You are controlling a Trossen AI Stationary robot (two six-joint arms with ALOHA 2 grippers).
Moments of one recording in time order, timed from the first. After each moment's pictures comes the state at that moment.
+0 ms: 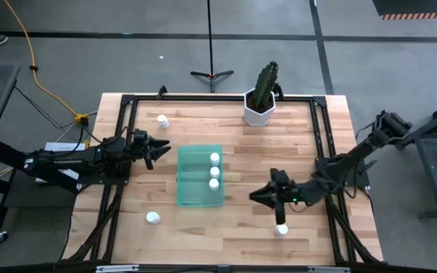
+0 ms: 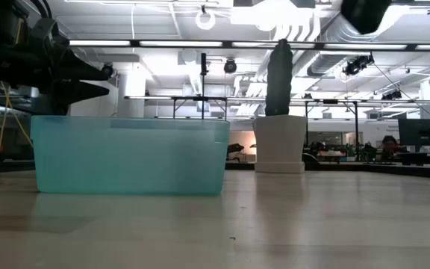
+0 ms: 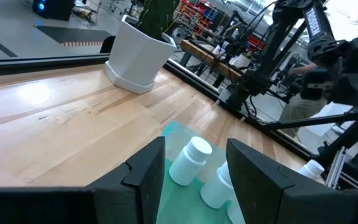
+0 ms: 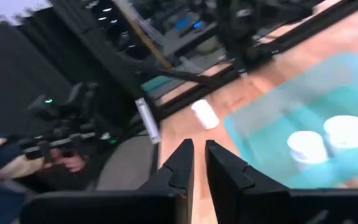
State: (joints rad) left arm 0.10 0.13 0.01 0.04 -0.20 -0.50; right arm 0.62 1.24 0.67 0.38 0.55 0.70
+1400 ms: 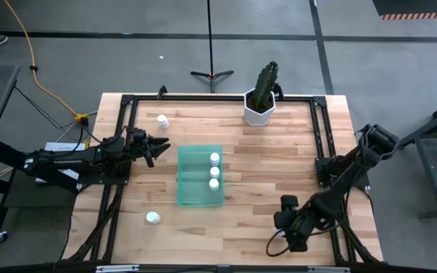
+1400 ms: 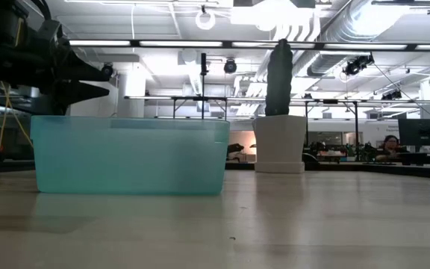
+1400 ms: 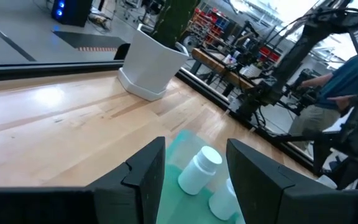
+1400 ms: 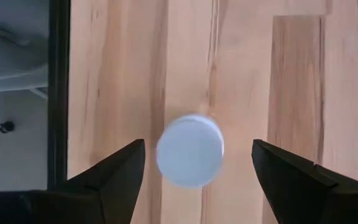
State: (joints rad) left arm 0.10 0.13 0.01 0.04 -0.26 -0.53; right arm 0.83 1.54 0.96 -0.61 0.10 0.81
